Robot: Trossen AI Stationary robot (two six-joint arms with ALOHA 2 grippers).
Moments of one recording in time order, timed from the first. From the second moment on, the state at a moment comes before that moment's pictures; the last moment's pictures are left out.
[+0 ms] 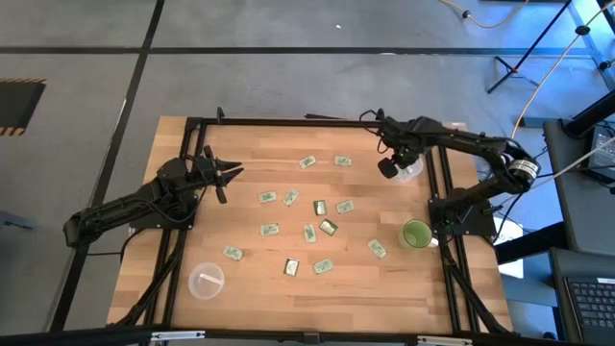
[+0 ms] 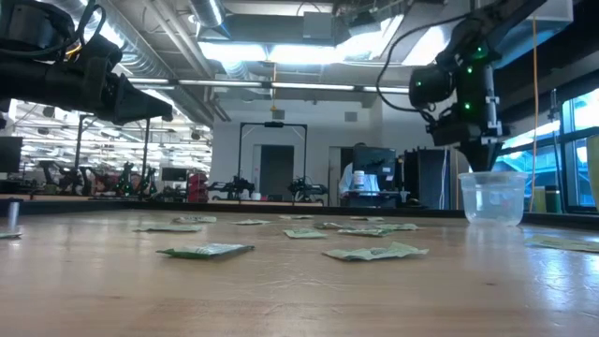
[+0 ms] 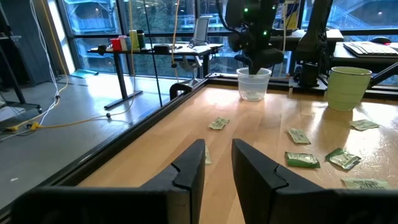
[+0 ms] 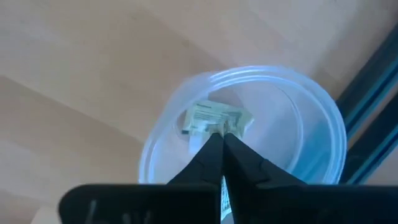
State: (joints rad) left arm 0.49 0.11 0.01 0.05 0.07 0.02; right arm -0.69 1.43 0.92 -1.03 0.19 0.31
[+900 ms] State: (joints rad) left arm 0.49 0.11 0.01 0.05 0.07 0.02; right arm -0.69 1.34 0.95 -1.07 0.19 0.42
